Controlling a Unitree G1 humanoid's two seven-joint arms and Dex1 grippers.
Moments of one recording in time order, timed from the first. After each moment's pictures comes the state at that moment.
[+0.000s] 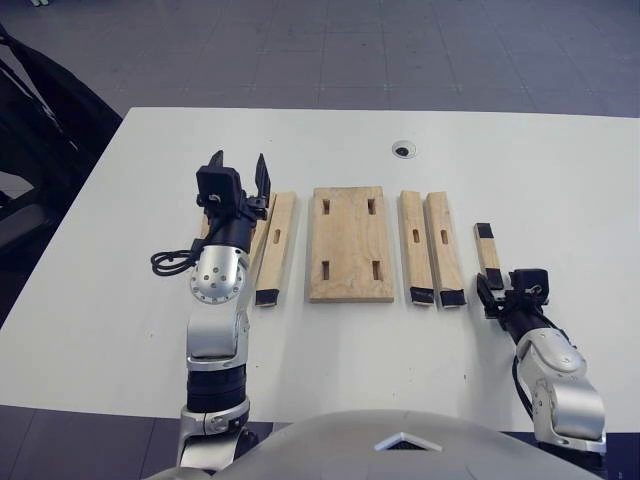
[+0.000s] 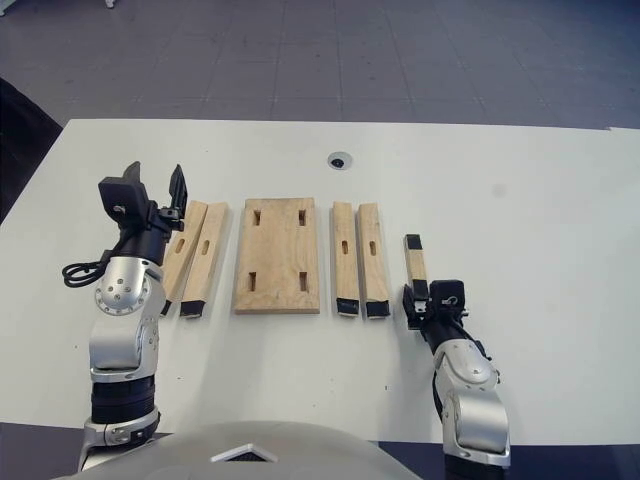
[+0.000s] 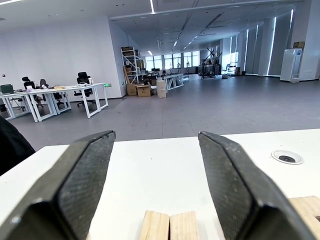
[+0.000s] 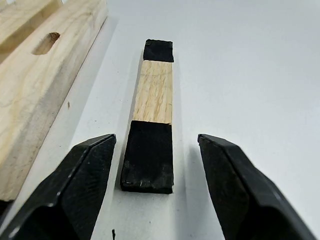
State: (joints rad) left arm -0.03 0.09 0.06 -0.34 0.02 0.23 -0.03; right arm 0.35 -0.20 -0.14 -0.39 0.08 0.52 0.19
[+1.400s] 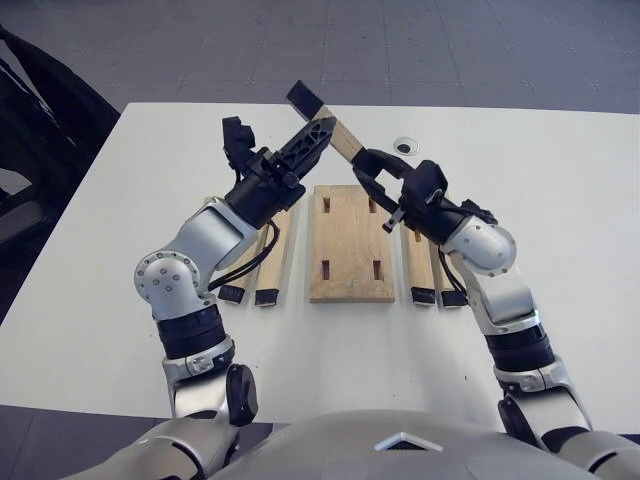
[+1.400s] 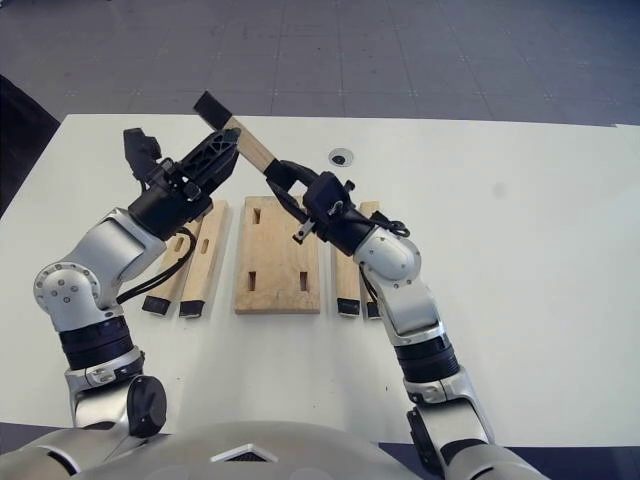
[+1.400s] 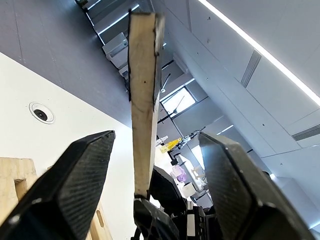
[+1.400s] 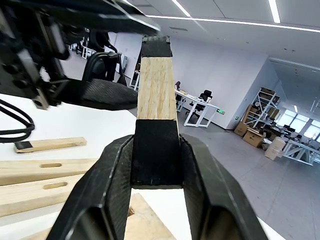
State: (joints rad) left arm -0.34 0.13 0.34 -0.20 -1.45 0.98 0.02; right arm -0.26 -0.22 0.26 -0.15 0.06 -0.02 0.54
